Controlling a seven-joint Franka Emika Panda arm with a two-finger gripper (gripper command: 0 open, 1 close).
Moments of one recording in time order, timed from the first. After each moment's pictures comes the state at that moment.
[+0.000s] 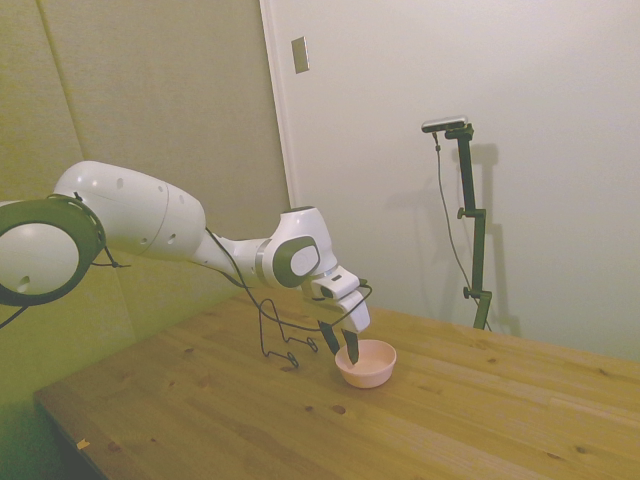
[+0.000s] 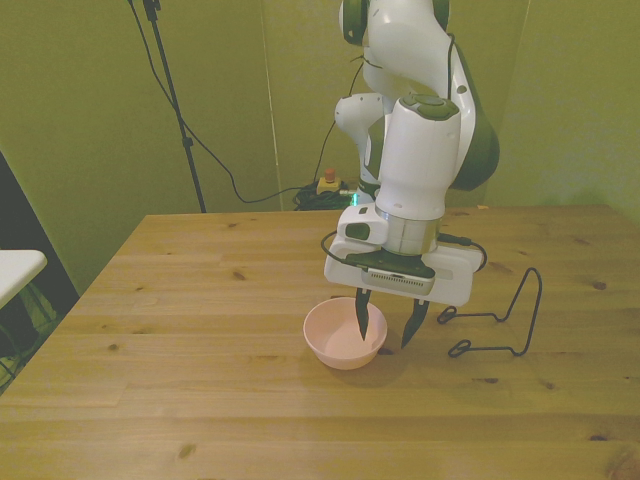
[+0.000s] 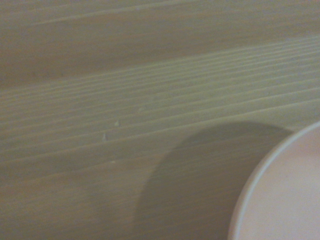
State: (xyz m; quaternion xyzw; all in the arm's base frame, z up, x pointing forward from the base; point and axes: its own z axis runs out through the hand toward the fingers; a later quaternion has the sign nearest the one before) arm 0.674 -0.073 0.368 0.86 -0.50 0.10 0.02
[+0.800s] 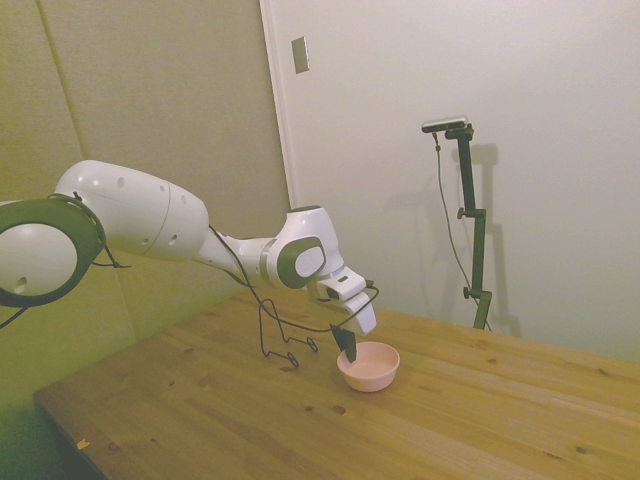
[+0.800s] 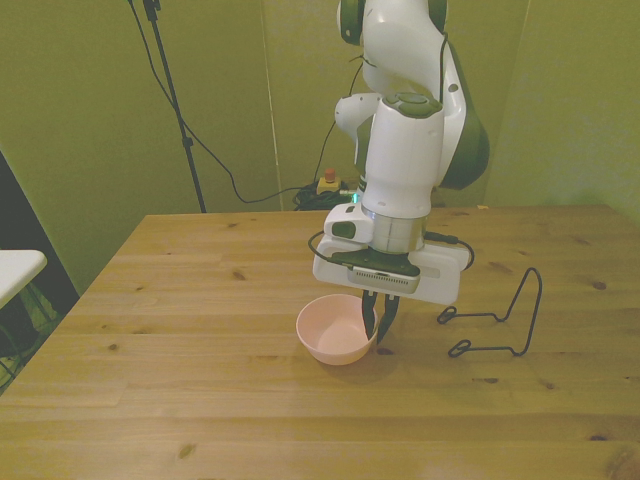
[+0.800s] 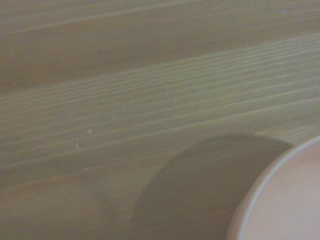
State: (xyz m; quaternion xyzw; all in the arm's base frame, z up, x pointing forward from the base) arm 0.670 -0.097 0.382 0.86 -0.51 0.10 0.00
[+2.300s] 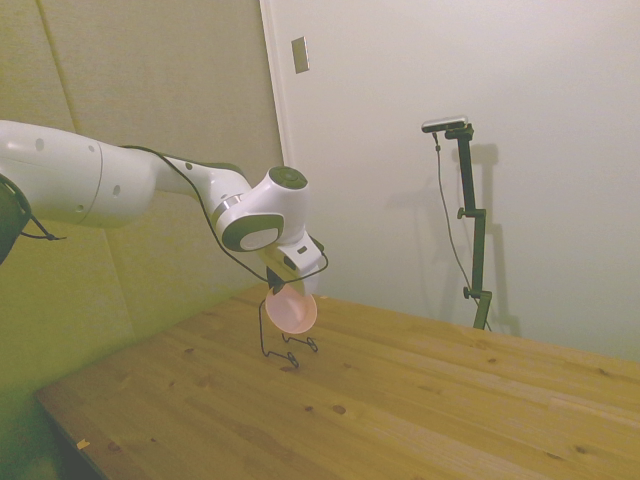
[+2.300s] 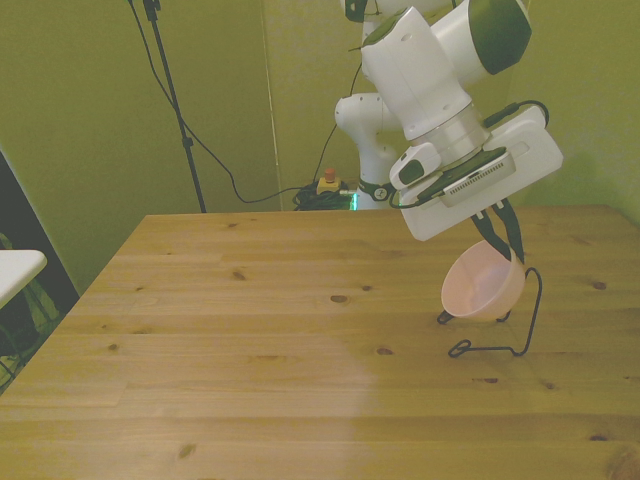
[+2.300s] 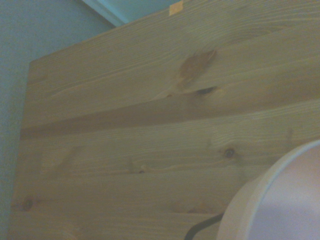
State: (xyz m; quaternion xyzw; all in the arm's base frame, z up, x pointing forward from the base) arm 0.636 0.000 0.468 0.86 -0.41 0.02 -0.32
